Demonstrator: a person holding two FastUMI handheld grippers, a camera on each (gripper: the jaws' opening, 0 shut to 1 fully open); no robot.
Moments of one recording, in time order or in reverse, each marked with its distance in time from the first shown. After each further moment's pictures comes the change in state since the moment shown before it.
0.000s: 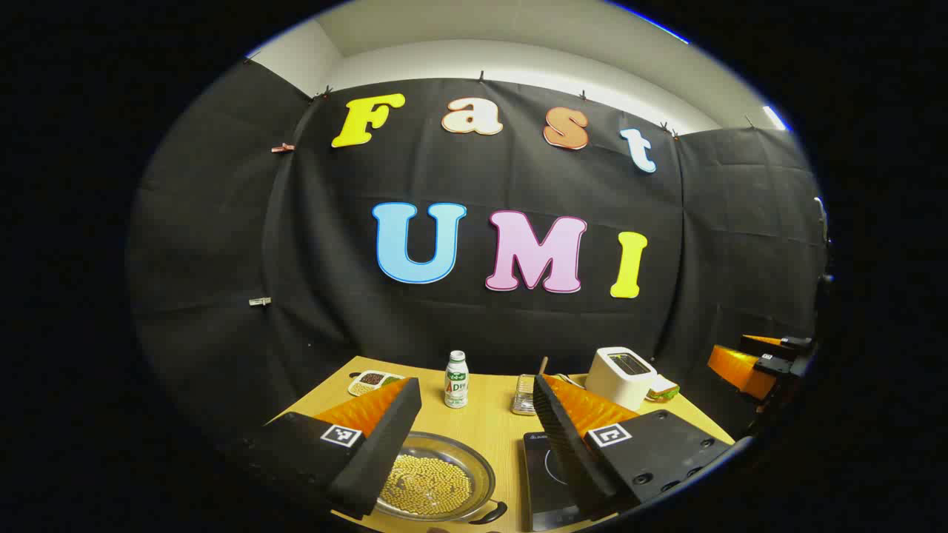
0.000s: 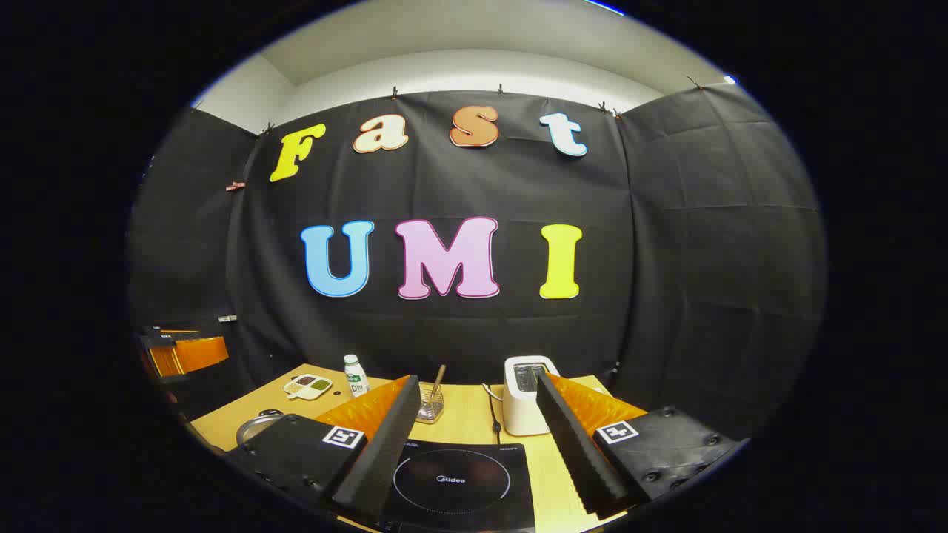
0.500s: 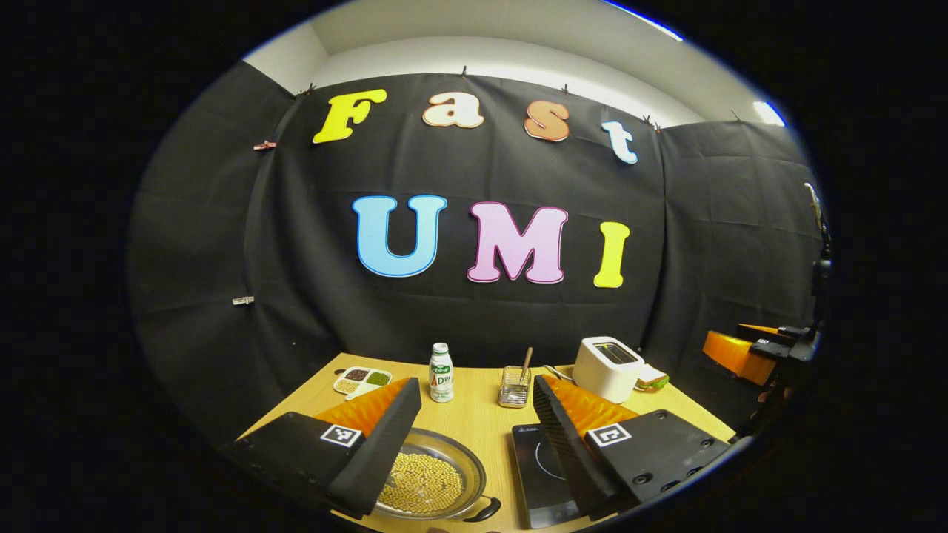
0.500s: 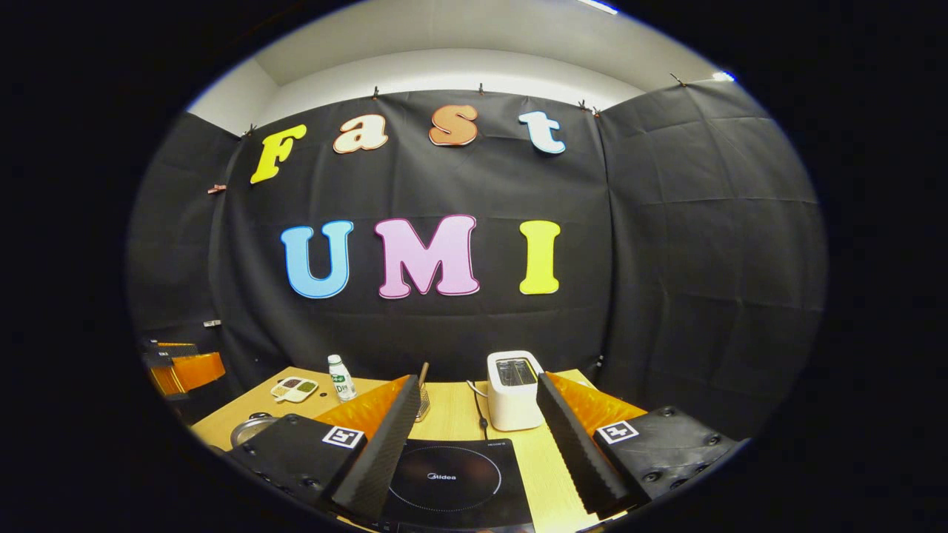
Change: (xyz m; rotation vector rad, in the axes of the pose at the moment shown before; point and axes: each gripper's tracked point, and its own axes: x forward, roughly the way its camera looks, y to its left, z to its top) left arm 0.003 -0.020 -0.014 0.010 0.016 -0.067; right arm -0.009 -0.017 -0.008 0.018 0.012 -0.071
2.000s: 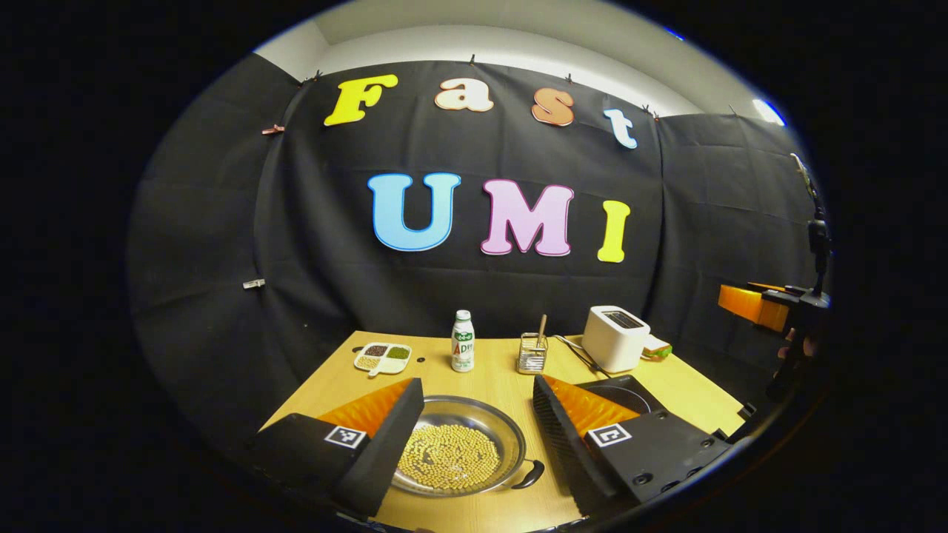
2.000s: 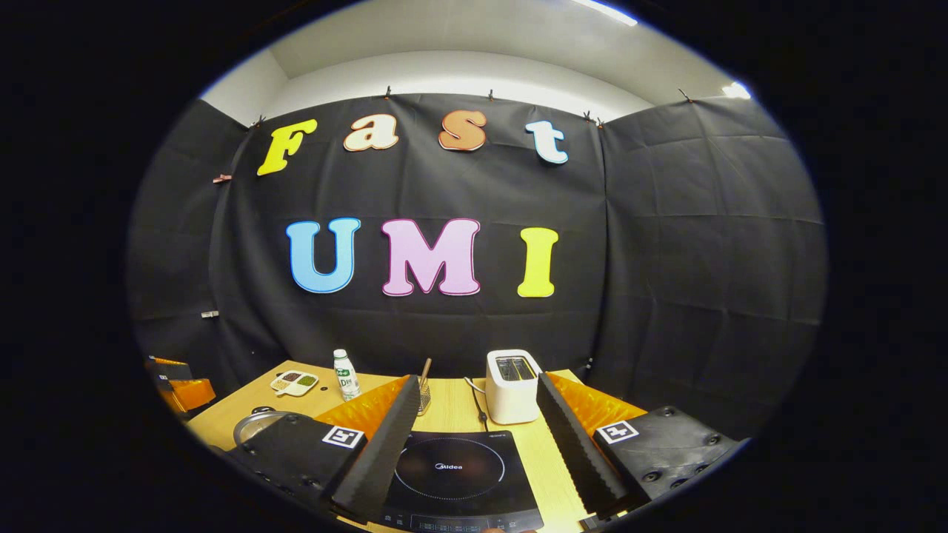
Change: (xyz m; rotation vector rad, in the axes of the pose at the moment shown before) left arm -0.054 0.067 -0.059 0.005 0.116 -0.047; right arm -0.042 0.035 0.005 -0.051 -0.015 -0.031
